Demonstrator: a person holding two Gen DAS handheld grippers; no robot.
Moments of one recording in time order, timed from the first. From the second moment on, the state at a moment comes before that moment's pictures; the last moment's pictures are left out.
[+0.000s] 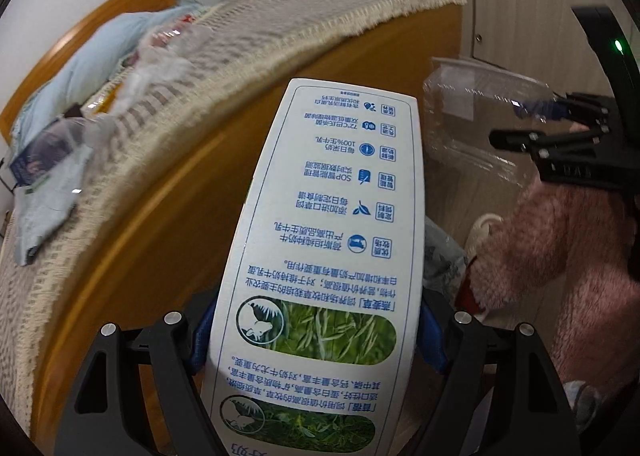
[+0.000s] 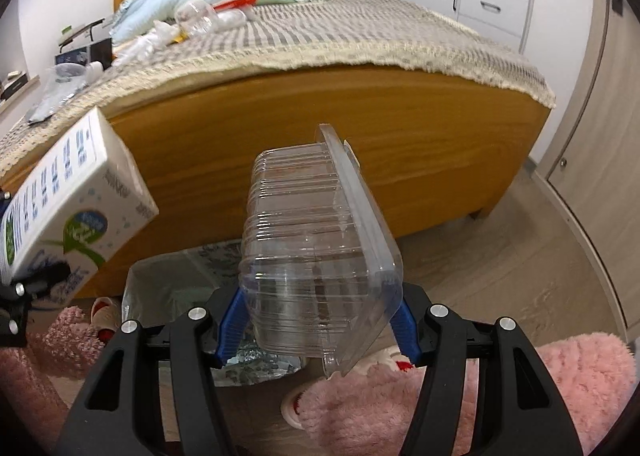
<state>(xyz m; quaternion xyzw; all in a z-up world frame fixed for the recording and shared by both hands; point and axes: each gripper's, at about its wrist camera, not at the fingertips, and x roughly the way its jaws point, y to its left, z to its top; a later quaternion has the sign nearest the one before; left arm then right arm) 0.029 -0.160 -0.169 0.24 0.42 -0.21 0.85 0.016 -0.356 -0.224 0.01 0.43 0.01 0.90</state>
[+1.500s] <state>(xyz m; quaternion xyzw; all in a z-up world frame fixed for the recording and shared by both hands) 0.108 -0.237 -0.372 0.39 0.52 -0.32 0.69 0.090 -0.378 -0.297 0.02 0.55 -0.02 0.83</state>
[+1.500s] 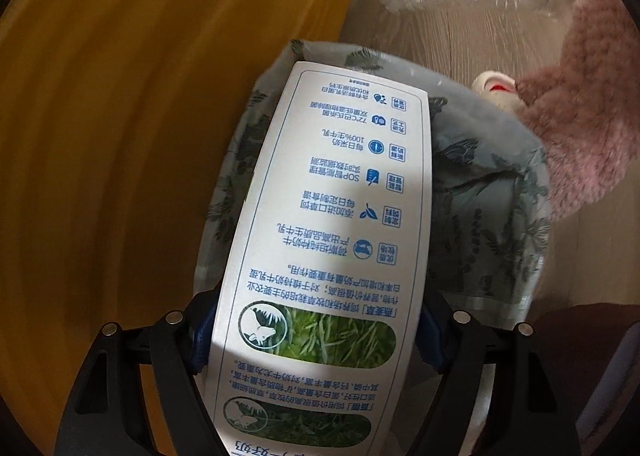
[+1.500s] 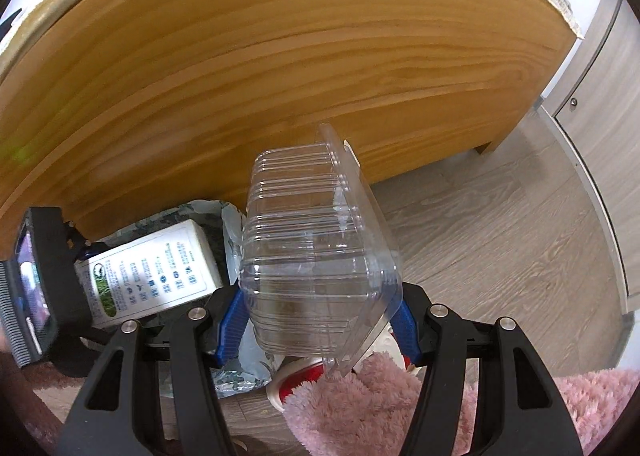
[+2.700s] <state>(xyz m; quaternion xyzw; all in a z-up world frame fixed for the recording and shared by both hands) 0.078 -0.286 -0.491 0.48 0.47 -0.36 0.65 0.107 -0.374 -0.316 0.02 0.58 -0.02 0.81</state>
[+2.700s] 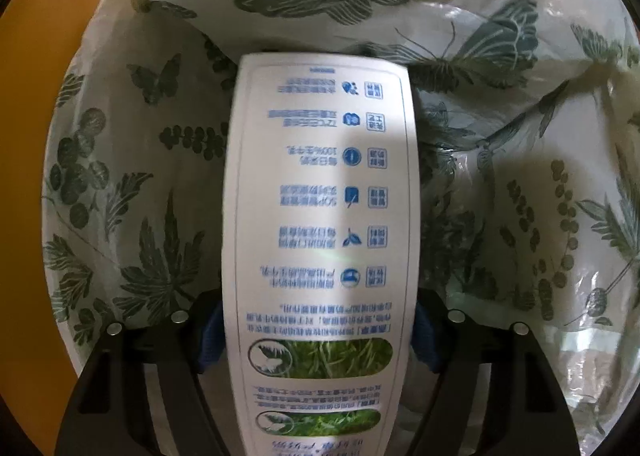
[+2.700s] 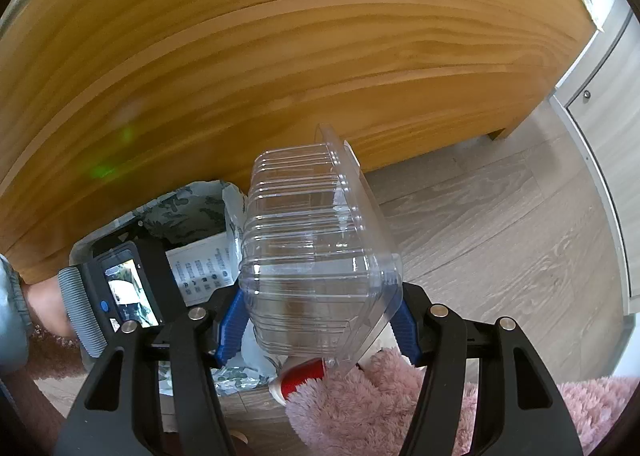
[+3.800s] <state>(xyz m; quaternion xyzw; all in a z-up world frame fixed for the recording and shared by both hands) 0.081 -0.303 -0.520 0.51 0.49 -0.33 0.63 0.105 -0.368 -0.323 0.00 0.59 -0.01 0.80</state>
